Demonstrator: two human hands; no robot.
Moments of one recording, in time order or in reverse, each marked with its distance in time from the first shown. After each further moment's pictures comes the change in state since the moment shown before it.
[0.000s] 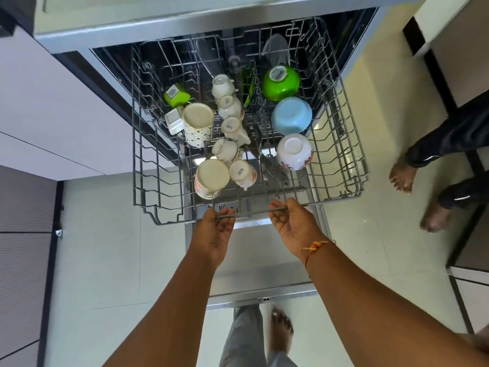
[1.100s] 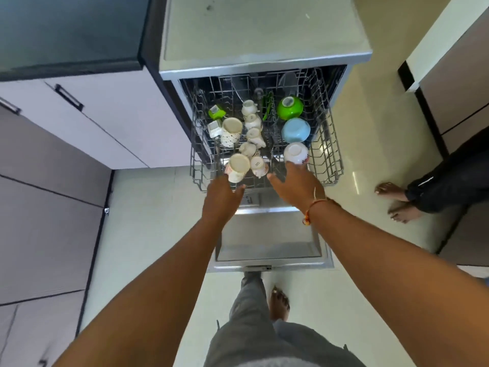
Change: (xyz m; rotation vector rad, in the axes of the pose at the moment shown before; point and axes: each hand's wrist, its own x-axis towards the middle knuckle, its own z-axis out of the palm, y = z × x) left_hand -0.174 0.033 -0.020 1.556 0.068 0.926; right_hand -0.187 -0.032 0.018 -1.793 0.046 -0.901
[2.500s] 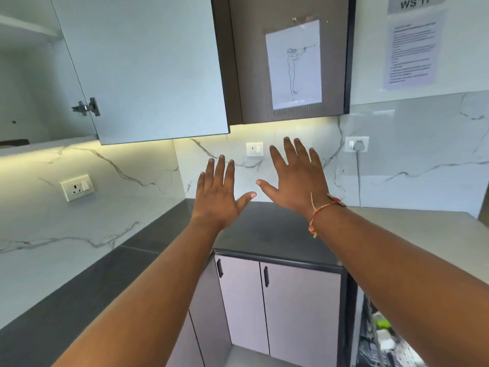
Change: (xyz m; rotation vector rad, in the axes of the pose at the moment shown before) left_hand -0.031 -0.131 -0.696 0.751 0.929 0.211; right_hand -0.084 -0.690 -0.172 -0.370 0.928 -0.783
